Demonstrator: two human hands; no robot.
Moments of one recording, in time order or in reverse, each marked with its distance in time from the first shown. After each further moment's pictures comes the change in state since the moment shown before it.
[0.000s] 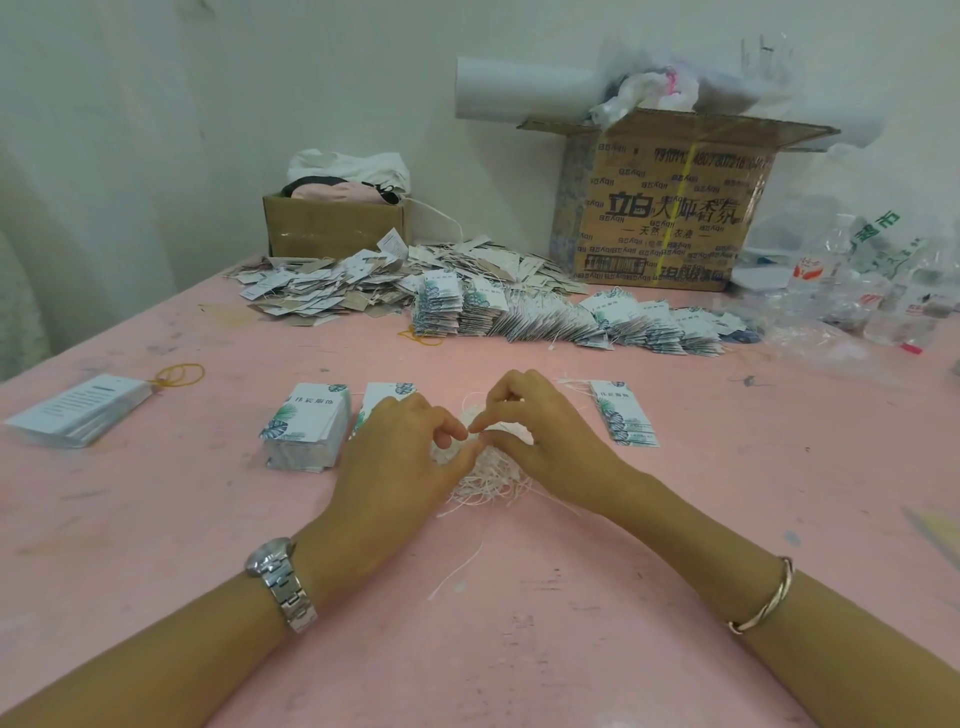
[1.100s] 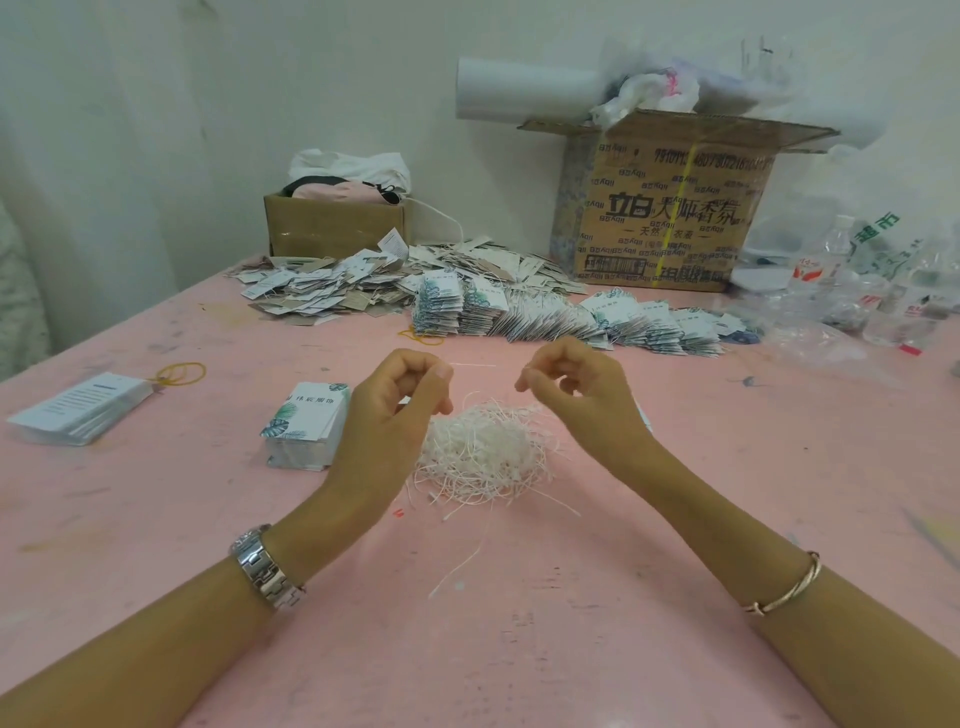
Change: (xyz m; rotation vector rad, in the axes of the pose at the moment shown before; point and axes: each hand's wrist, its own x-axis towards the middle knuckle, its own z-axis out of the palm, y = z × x) left_hand 0.013 0.008 -0.013 -0.939 0.094 -0.127; right_hand 0.004 0.003 -0.028 0.456 0.283 0.332
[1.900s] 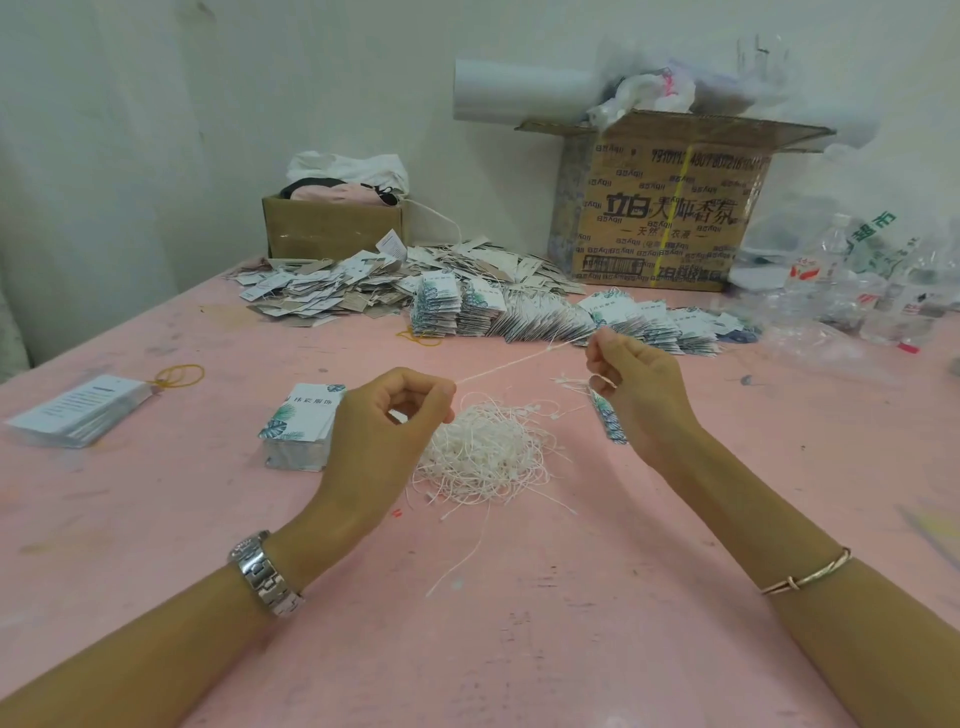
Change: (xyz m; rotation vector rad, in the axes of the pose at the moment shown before) left_hand -0.003 -0.010 -0.003 0.169 0.060 0.023; right_hand 0.011 0.012 -0.032 0.521 0.257 0.385
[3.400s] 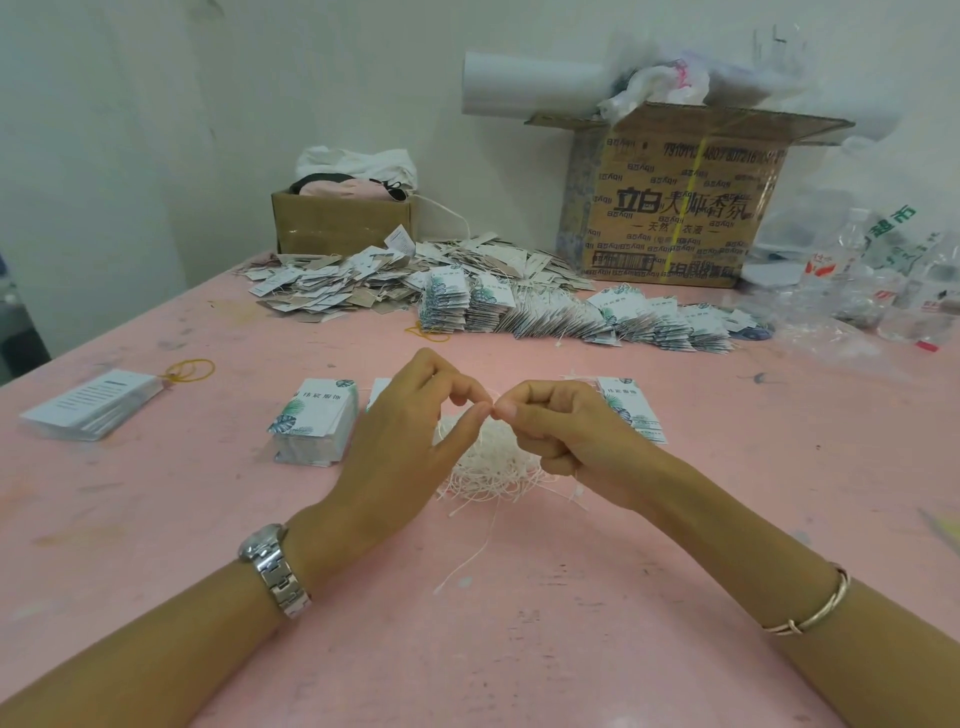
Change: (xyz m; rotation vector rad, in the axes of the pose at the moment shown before) left_hand -0.005 0.001 -0.001 0.502 -0.169 0.422; right_hand -0.046 -0.001 0.040 -0.135 -0.647 0.206
